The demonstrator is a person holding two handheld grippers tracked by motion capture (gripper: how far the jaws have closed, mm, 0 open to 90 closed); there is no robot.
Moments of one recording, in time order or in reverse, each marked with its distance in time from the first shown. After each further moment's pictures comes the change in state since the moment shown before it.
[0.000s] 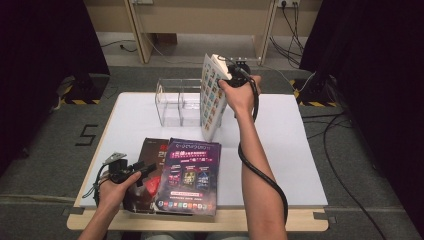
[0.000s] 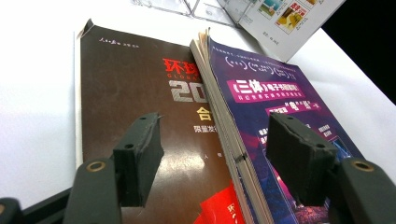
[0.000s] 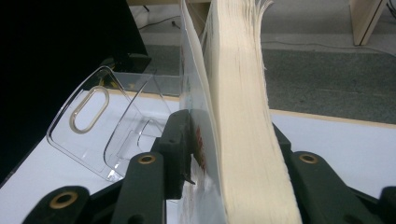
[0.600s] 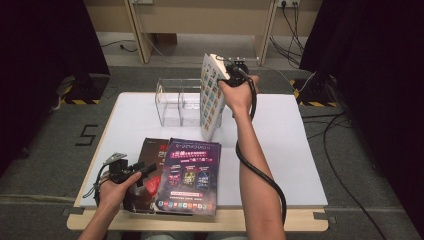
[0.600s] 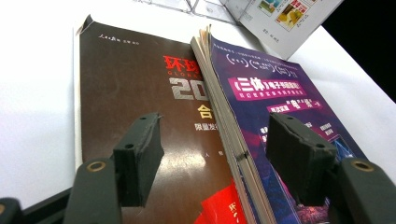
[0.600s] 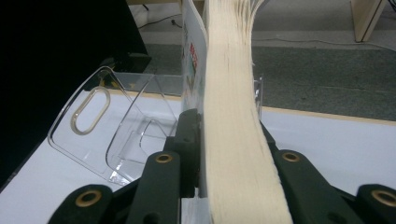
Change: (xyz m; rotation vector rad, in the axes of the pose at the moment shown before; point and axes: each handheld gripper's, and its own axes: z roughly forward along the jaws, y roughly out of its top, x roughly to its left) left arm 0.001 -0.001 0.001 0.006 -0.001 0.000; right arm 0.004 0.000 0.004 0.001 0.005 0.011
